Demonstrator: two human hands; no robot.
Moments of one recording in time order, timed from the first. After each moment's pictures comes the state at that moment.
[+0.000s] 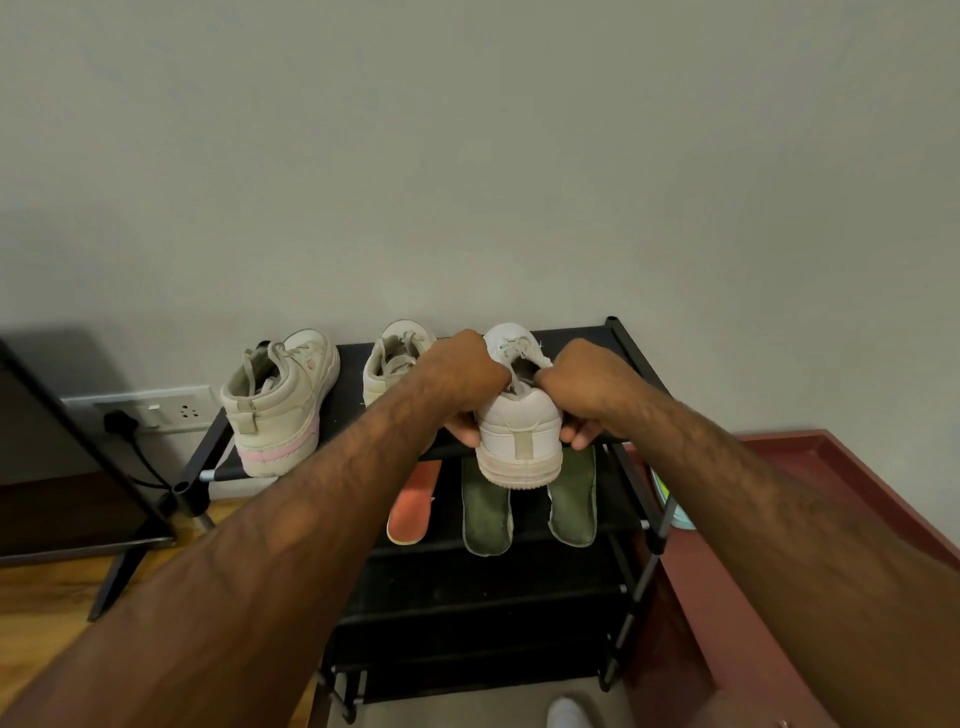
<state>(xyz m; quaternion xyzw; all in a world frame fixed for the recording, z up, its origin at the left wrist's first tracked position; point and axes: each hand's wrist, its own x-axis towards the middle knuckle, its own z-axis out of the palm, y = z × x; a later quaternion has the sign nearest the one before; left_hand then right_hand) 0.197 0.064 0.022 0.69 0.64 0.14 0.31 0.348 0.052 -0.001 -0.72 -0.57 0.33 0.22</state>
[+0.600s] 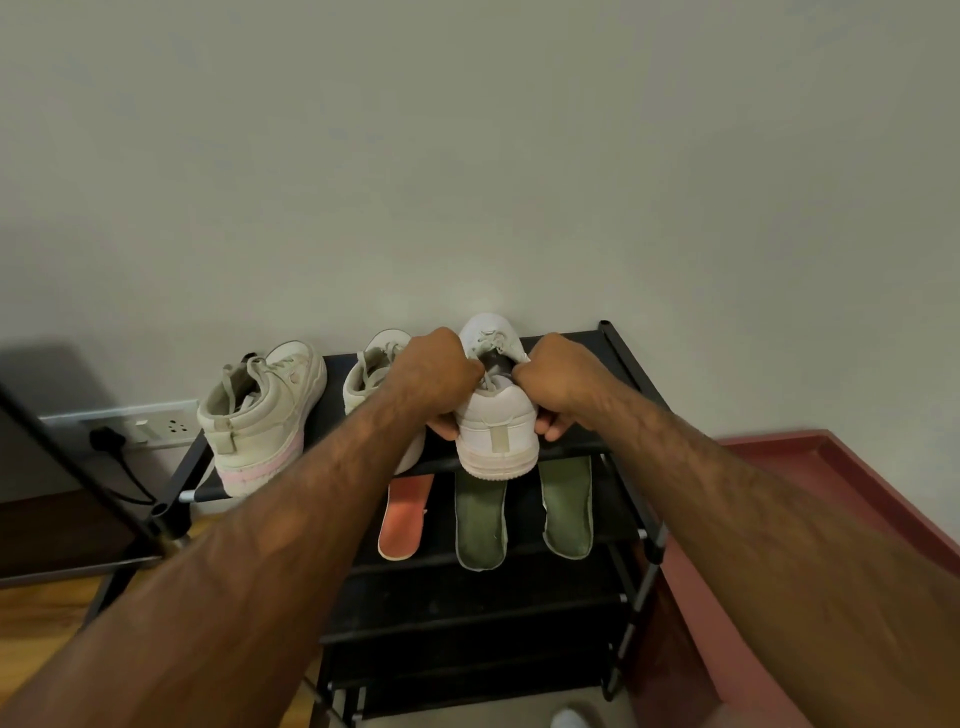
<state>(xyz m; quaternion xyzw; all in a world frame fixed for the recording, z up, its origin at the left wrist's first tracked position) 0.189 0.093 0.011 0.70 0.65 0.18 0.23 0.342 0.078 -0.005 -0.70 -0.59 0.32 0.24</state>
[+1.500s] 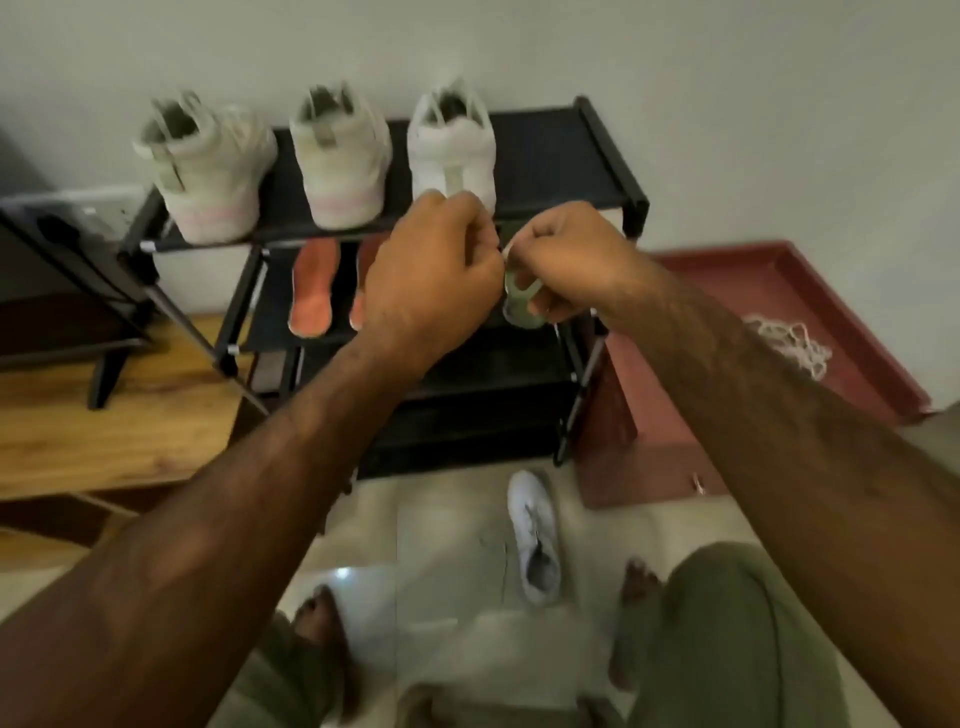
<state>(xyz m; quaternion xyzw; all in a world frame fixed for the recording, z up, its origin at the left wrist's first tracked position) 0.205 -0.090 -0.059 0.76 0.52 0.36 0.12 0.361 -0.084 -0.052 -0.68 -0.56 0.37 0.30</state>
